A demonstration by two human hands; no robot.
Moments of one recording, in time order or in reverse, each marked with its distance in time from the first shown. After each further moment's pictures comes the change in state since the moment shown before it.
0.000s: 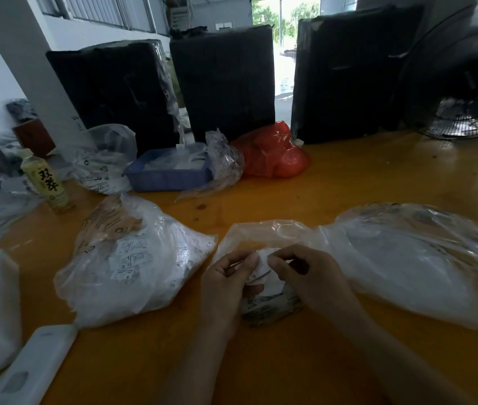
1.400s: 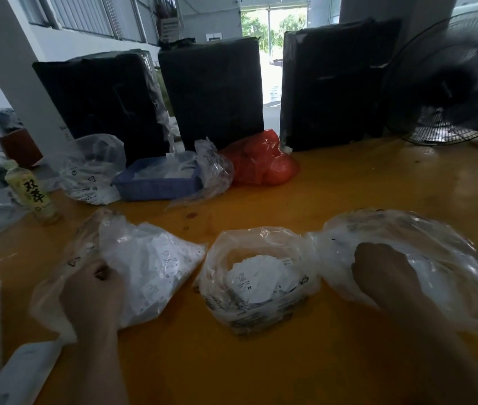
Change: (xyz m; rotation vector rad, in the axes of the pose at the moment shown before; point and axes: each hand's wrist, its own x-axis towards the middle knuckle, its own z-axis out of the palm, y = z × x) left_hand 0.021 0.071 -0.121 0.991 0.768 0.307; right_hand 0.018 0.050 -0.093 -0.941 0.028 0.517
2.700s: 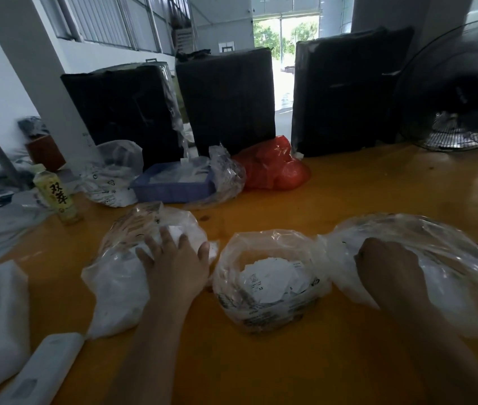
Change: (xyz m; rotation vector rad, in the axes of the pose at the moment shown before) left_hand -0.015 0.061 0.041 0.639 -0.551 0.297; right_hand -0.010 -0.011 -0.004 0.061 0.207 -0.096
